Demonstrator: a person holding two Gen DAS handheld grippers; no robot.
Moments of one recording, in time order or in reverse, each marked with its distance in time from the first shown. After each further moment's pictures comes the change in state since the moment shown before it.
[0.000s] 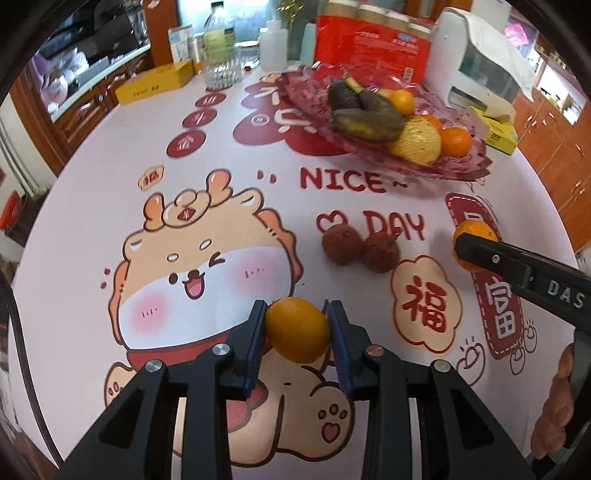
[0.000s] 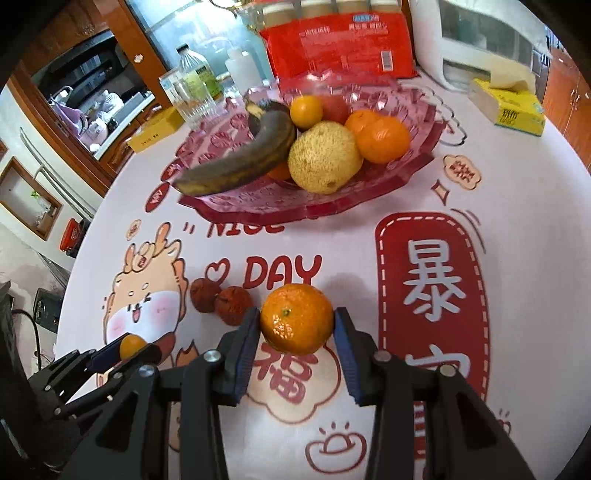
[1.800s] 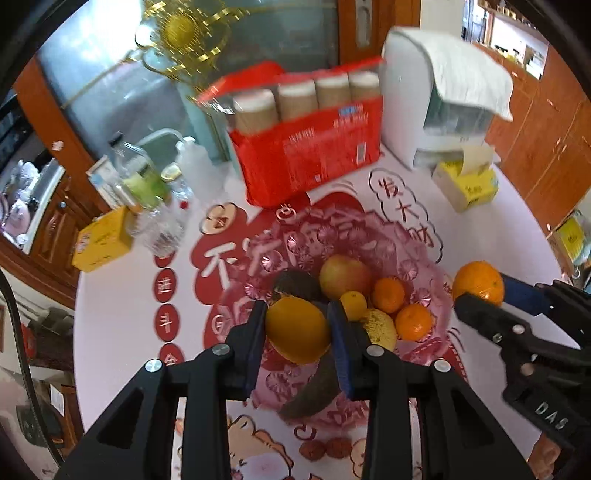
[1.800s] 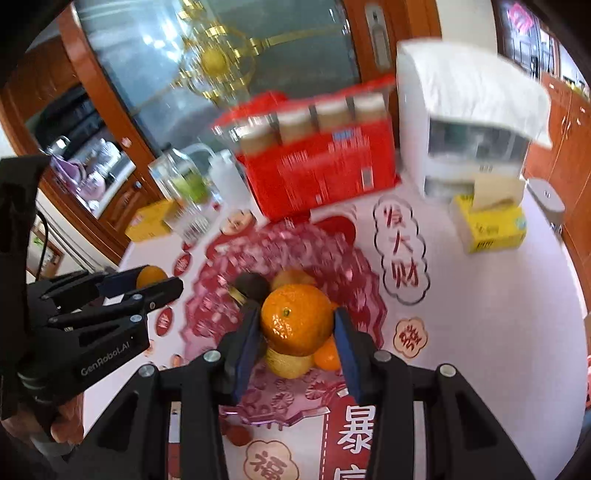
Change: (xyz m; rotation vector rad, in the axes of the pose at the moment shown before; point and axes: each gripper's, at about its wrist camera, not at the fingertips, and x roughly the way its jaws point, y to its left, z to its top) left arm -0.014 -0.088 0.257 0.288 -0.010 0.006; right arm -0.064 -0.035 0.169 0.026 -0.112 -0.022
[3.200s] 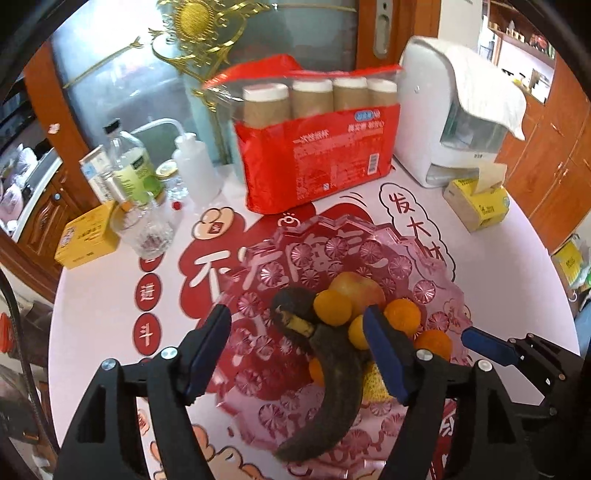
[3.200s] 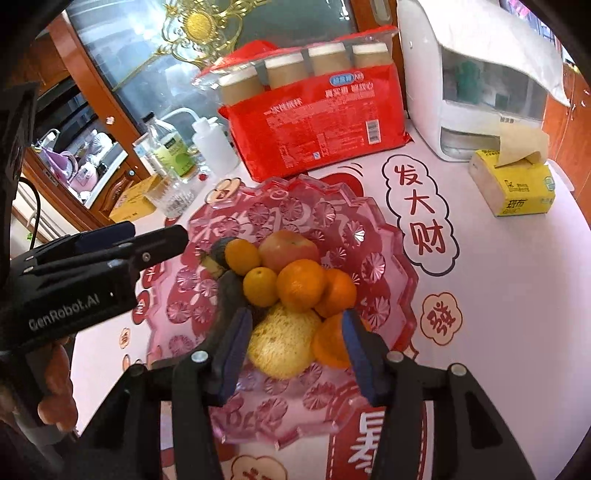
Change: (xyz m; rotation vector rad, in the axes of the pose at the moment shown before) left arm 0.024 0.017 -0.008 -0.080 -0.090 -0.025; right arm 0.058 -0.003 -0.031 0.020 0.028 0.023
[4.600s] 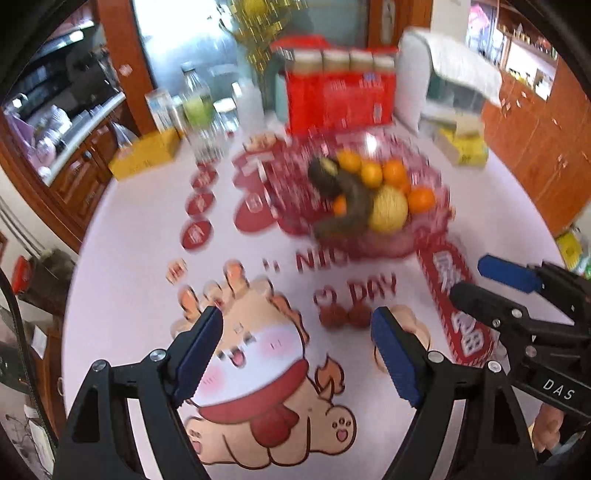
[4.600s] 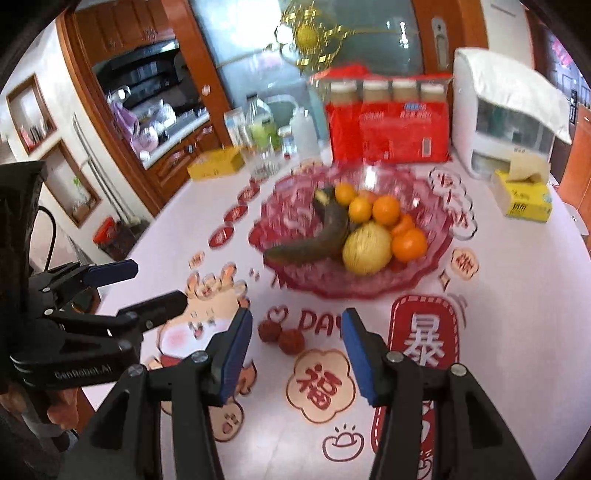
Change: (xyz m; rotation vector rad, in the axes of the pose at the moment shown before) left arm -0.096 0.023 -0.185 -0.047 0.068 0.030; right arm -0.086 0.069 -0.119 -0.214 -0.039 0.089
